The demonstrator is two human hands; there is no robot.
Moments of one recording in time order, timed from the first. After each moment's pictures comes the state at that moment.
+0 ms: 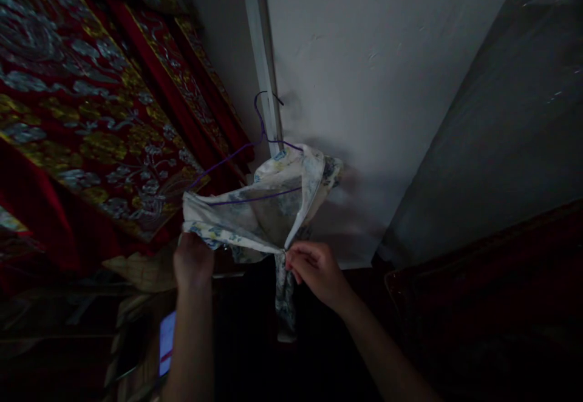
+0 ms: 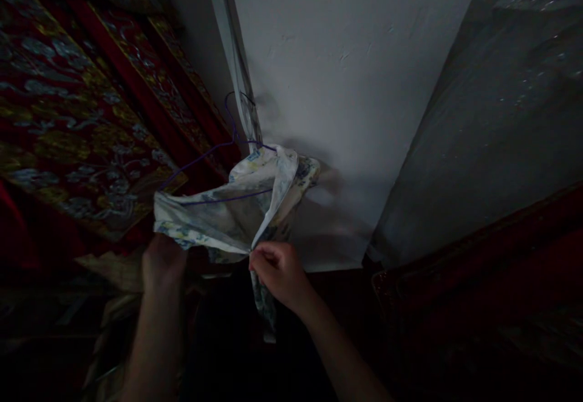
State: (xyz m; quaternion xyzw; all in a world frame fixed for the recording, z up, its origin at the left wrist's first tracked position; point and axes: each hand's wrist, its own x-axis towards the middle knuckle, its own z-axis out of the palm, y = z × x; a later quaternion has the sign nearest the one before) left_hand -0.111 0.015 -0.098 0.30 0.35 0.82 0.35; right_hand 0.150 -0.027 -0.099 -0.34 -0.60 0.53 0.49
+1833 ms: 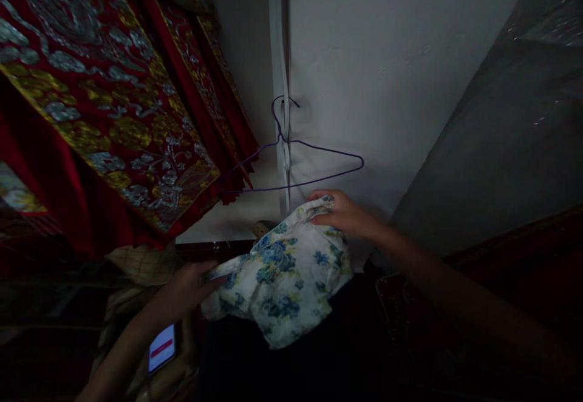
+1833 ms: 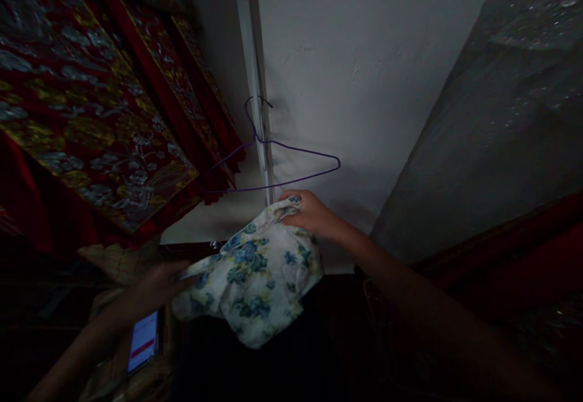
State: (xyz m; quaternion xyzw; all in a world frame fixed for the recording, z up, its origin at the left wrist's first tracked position) left_hand -0.155 -0.064 -0.098 0.72 0.61 0.19 0.29; right_hand 0.213 0.058 -0.034 -0.37 -0.73 0.45 0.36
